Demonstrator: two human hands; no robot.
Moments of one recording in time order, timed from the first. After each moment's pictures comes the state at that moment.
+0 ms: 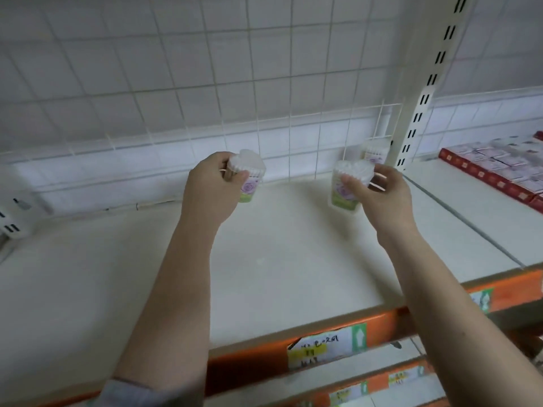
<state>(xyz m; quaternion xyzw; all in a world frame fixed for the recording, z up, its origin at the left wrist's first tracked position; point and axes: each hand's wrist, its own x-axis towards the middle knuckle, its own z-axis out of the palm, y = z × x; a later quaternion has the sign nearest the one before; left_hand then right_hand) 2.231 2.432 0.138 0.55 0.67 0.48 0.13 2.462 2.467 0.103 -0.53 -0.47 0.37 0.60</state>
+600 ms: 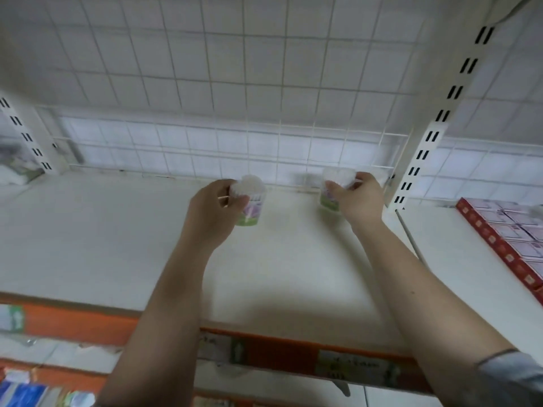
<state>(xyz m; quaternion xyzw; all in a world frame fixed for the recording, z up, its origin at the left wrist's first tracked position) 2.327 2.423 0.106 0.44 0.76 0.47 0.07 2.509 2.569 0.102 -0.55 -0.62 0.34 0.45</state>
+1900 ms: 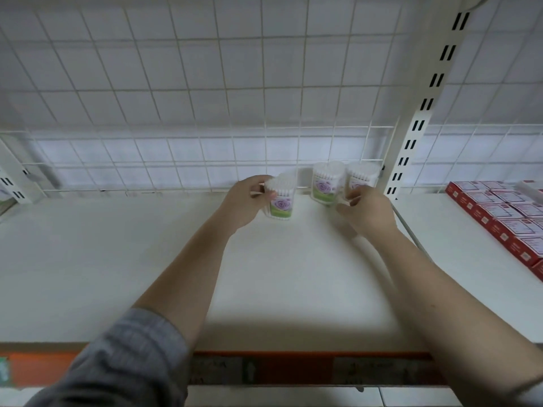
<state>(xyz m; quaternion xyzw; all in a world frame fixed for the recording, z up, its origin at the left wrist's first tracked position) 2.323 2.503 0.095 0.56 0.65 0.46 0.25 2.538 2.556 0.098 -0.61 -0.69 0.25 0.28</state>
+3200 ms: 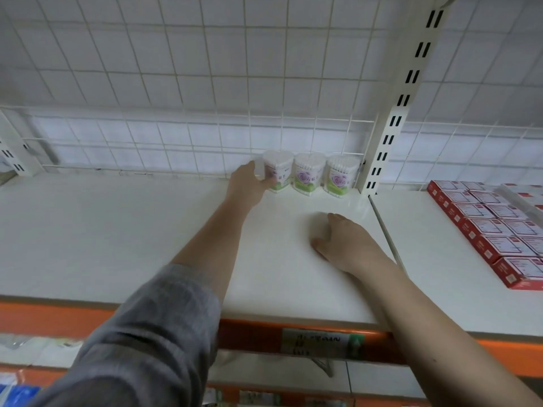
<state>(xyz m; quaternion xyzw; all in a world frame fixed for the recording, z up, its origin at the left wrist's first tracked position) 2.371 2.531 0.093 0.48 0.78 0.38 0.14 2.574 2.501 0.095 -0.54 -0.82 0.19 0.05</state>
